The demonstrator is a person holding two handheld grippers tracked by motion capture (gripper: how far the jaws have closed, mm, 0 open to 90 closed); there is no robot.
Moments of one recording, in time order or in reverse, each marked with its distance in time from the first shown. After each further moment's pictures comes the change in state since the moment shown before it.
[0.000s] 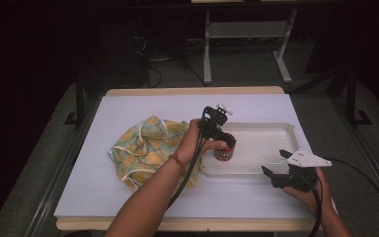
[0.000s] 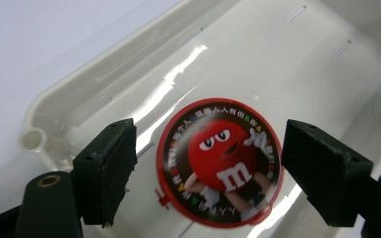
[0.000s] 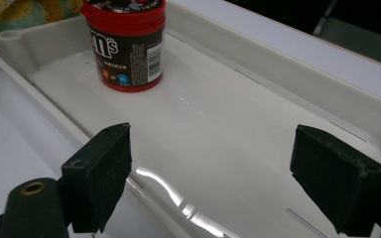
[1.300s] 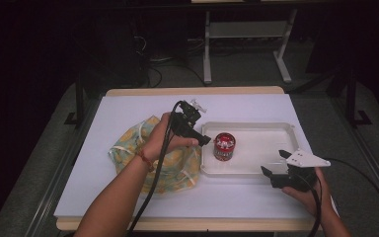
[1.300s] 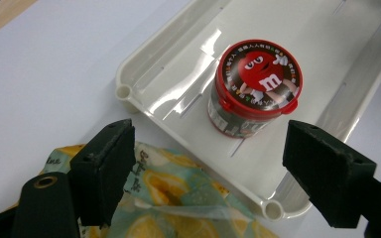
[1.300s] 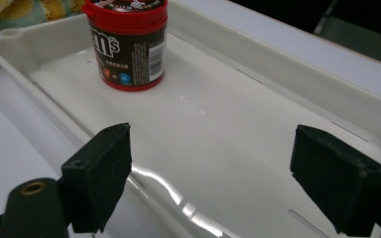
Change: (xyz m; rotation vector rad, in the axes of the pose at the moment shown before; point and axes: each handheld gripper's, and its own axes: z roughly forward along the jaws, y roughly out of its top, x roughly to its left) left arm 0.035 -0.028 -0.070 -0.004 0.015 0.141; right arm 0.002 0.001 0.001 0.006 -0.001 -0.007
